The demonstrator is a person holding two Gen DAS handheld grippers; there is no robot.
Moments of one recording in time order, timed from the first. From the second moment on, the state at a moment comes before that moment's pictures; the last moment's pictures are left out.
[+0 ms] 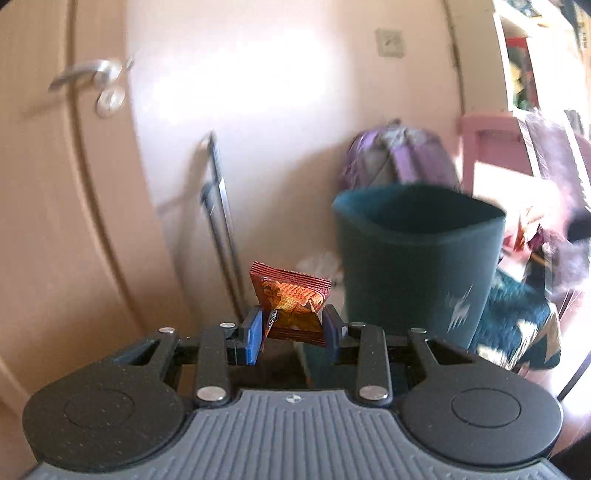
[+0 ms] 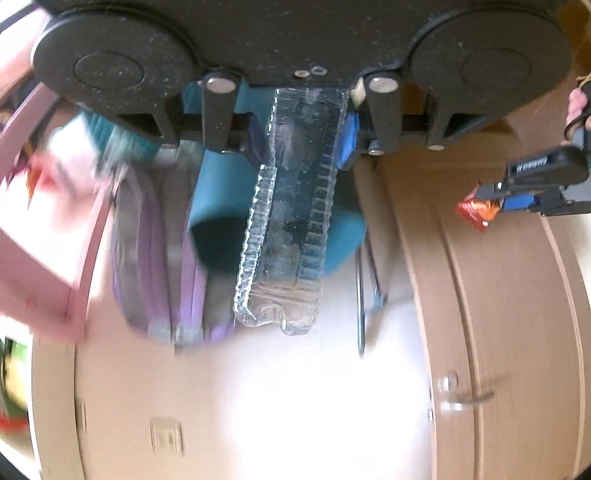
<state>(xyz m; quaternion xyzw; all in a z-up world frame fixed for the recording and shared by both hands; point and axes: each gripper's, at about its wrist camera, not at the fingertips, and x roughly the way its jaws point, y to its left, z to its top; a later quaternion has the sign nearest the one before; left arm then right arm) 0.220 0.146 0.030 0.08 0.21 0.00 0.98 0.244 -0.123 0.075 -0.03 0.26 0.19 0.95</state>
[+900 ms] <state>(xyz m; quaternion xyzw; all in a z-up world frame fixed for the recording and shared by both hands) 0.404 0.037 0.042 0.00 0.33 -0.08 0.94 0.406 -0.106 0.043 -0.10 0.29 0.17 0.94</state>
